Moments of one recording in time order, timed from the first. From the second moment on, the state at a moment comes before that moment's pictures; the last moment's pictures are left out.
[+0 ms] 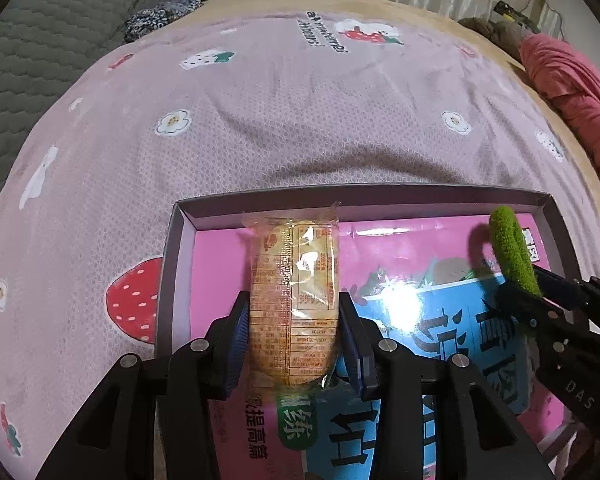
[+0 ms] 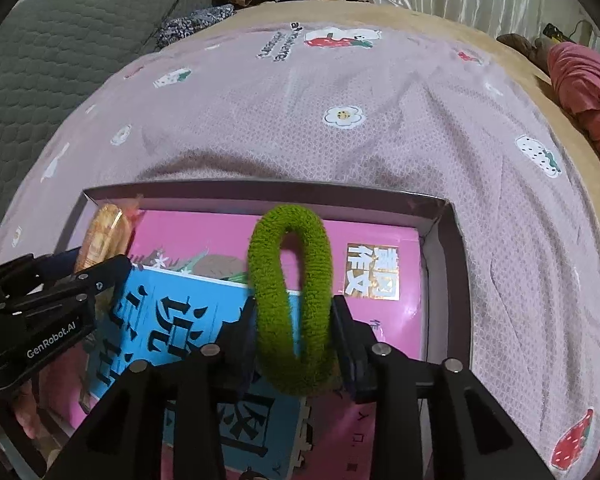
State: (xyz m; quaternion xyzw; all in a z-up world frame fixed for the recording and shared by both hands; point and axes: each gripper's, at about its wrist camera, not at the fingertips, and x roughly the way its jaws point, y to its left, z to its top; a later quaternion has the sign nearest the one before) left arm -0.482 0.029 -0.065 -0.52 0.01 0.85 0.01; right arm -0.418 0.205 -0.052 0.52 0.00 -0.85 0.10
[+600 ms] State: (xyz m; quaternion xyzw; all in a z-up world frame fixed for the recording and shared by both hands) left arm -0.458 0.013 -0.027 -0.50 0.03 0.86 -0.01; right arm -0.393 0.210 -0.020 0.50 0.01 -0.86 0.09
